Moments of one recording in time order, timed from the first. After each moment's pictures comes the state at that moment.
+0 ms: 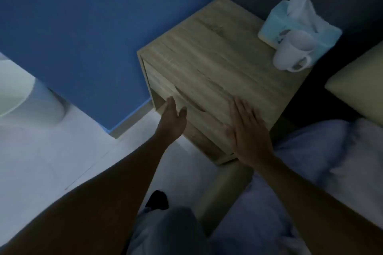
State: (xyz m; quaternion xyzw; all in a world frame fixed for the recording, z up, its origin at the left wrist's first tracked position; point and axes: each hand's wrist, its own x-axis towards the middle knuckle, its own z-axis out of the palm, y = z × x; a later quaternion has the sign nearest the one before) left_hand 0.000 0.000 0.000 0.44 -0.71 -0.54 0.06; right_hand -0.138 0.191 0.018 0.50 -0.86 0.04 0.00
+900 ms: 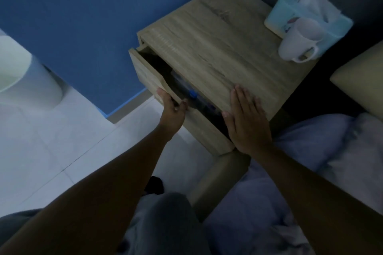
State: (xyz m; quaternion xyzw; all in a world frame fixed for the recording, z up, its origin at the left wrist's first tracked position) left_hand 0.011 0.017 -0.018 0.41 -0.58 -0.68 0.16; right_hand -0.142 0.188 0.013 0.50 -0.86 0.04 0.00
